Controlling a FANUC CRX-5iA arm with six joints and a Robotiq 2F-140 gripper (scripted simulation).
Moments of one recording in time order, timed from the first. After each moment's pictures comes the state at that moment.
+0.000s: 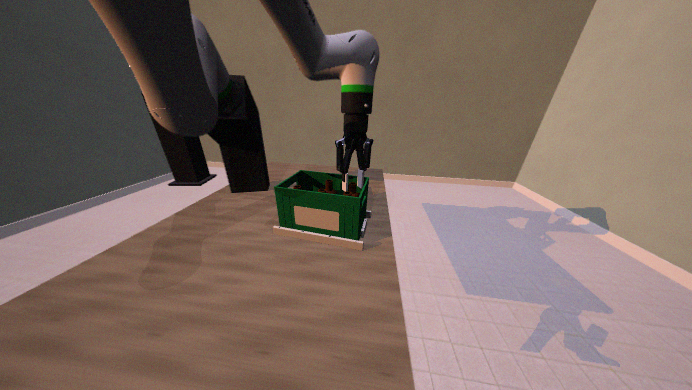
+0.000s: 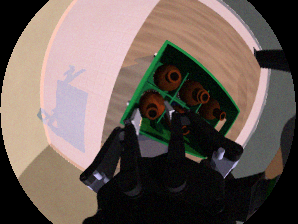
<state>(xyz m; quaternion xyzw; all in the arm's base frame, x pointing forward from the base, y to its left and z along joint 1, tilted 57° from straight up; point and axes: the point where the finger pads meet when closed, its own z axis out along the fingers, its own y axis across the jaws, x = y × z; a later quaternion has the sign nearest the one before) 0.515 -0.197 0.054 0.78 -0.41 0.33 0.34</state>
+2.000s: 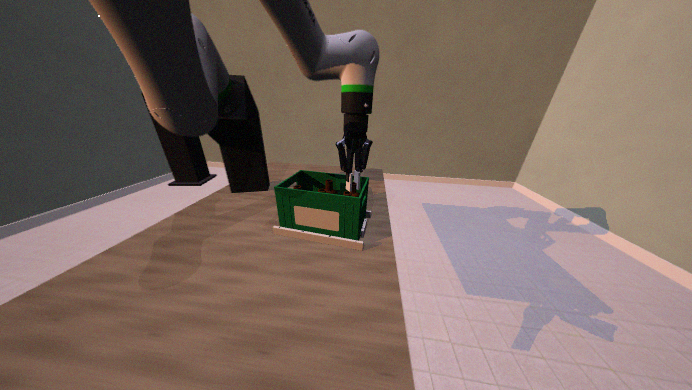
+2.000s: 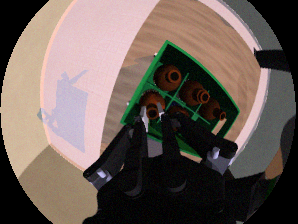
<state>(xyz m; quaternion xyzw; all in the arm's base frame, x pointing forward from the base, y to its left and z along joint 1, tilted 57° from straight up) 0.515 -0.197 0.054 0.78 -0.41 0.33 0.34</state>
